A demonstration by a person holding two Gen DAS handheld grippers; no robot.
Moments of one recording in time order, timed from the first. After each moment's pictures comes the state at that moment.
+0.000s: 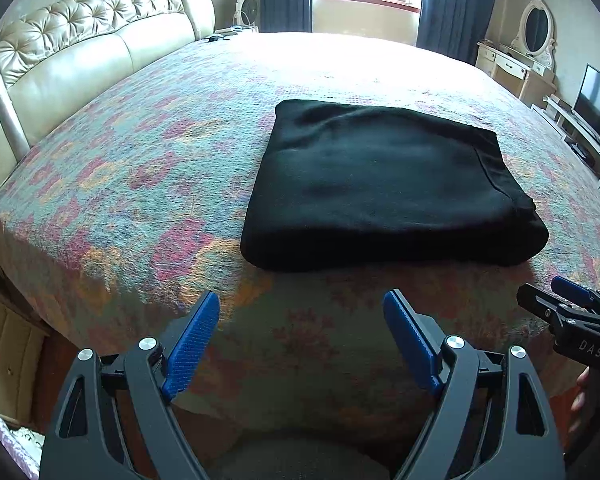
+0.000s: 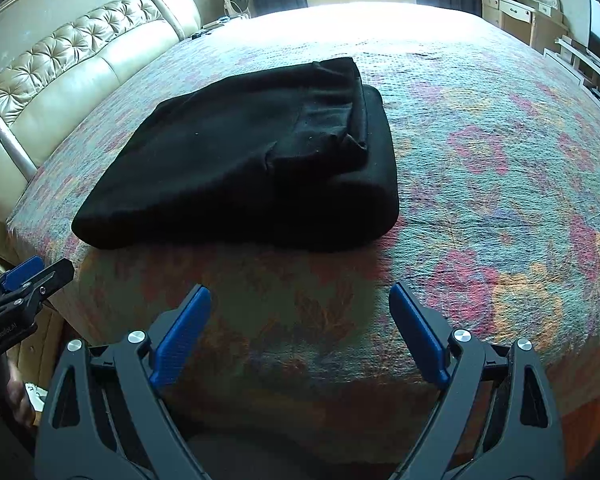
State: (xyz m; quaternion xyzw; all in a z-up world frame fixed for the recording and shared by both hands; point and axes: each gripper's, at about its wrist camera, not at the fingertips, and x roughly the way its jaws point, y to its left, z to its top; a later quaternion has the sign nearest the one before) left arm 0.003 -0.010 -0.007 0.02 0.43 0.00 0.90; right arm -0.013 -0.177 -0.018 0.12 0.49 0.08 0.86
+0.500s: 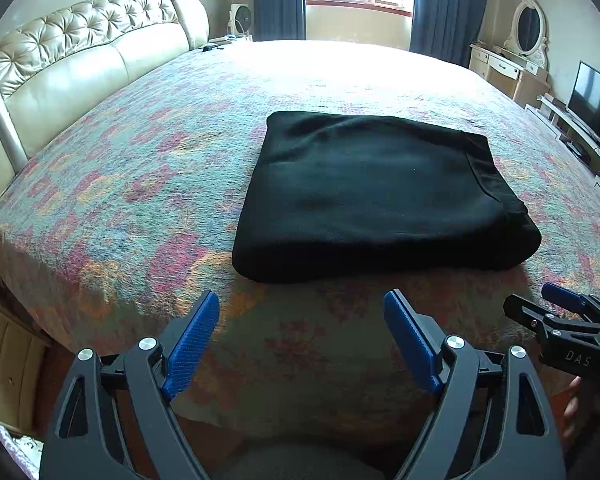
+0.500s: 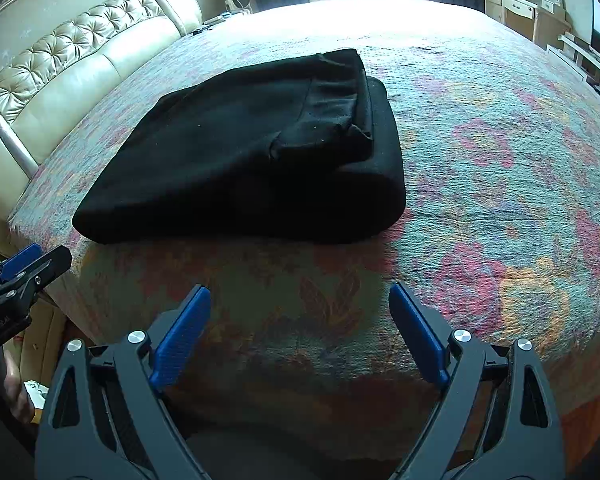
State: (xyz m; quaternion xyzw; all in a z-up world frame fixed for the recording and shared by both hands) left arm 0.004 -0.017 0.000 0.03 0.42 -0.01 0.91; right arm -0.013 -0.174 -0.023 0.12 0.50 0.08 0.85
